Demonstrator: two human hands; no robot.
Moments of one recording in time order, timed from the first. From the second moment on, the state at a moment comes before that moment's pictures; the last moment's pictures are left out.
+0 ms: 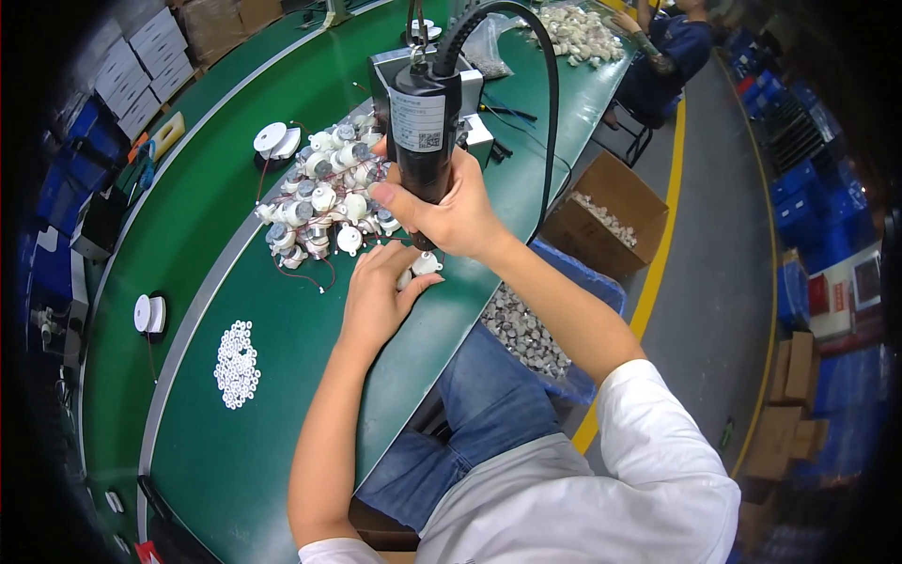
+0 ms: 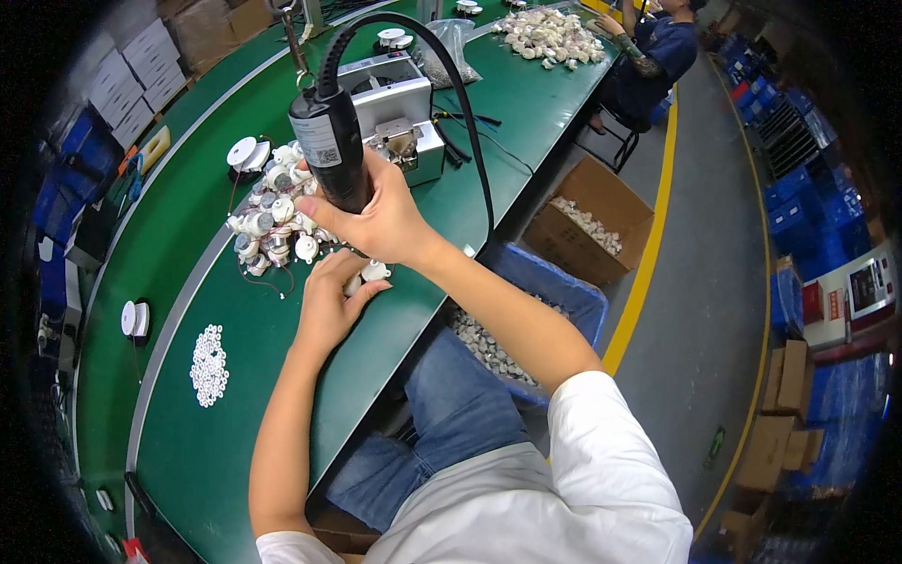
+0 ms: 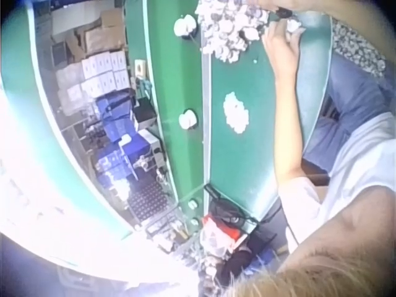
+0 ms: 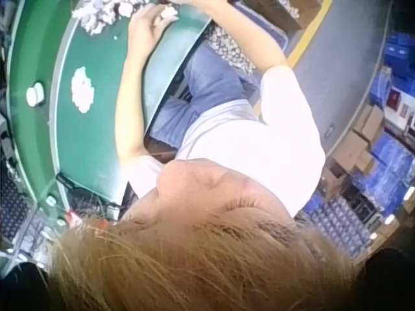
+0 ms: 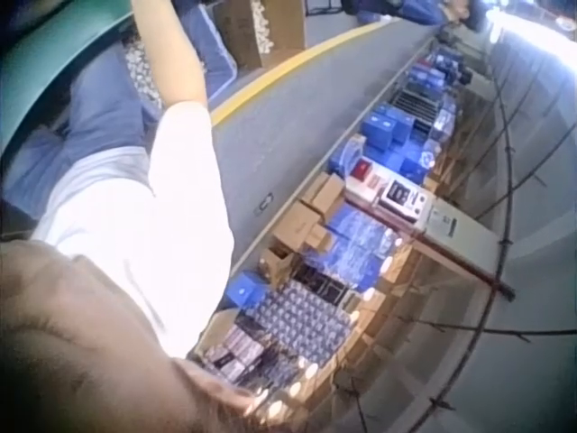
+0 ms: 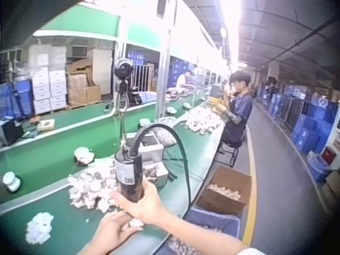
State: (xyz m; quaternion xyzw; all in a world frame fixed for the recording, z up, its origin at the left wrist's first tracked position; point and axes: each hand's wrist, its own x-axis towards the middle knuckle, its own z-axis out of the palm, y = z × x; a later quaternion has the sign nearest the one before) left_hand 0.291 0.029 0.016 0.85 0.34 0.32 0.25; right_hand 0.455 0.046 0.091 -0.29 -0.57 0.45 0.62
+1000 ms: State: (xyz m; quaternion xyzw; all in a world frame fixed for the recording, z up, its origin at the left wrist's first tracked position) left_hand 0.291 0.026 0.018 0.86 0.35 0.32 0.21; right_hand 0.465 0.061 0.112 -0.24 -0.55 0.49 0.63
